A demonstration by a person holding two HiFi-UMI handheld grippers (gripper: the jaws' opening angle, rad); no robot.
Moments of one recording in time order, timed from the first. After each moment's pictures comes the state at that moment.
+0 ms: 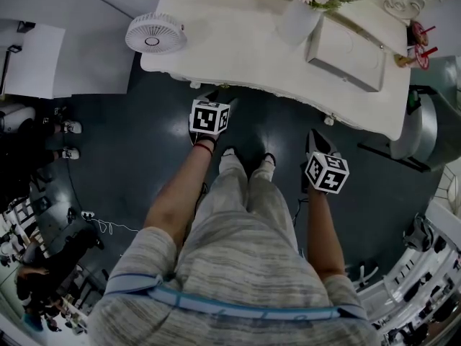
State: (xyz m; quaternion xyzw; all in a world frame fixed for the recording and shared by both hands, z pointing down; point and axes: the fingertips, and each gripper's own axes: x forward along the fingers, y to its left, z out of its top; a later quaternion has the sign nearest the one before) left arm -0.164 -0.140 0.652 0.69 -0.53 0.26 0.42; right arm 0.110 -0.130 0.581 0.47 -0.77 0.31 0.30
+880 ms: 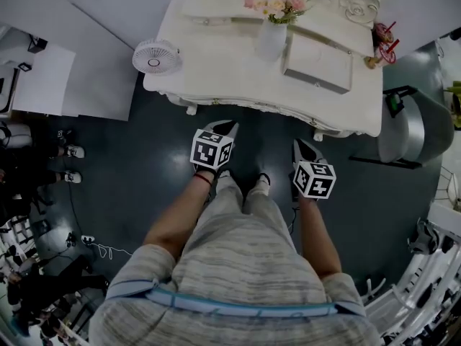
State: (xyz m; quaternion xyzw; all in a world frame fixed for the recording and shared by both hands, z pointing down) left arm -0.077 -0.099 0.541 0.77 -0.49 0.22 0.35; right arm 0.115 -0.102 0.517 0.45 -0.81 0.29 0.25
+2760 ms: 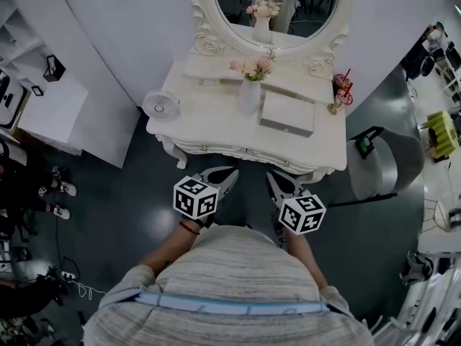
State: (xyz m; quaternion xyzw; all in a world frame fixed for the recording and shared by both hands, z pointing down) left arm -0.001 -0.036 0.359 0.86 -0.43 0.05 0.29; right arm 0.088 -0.052 0.340 0.34 -0.90 0.24 0.10
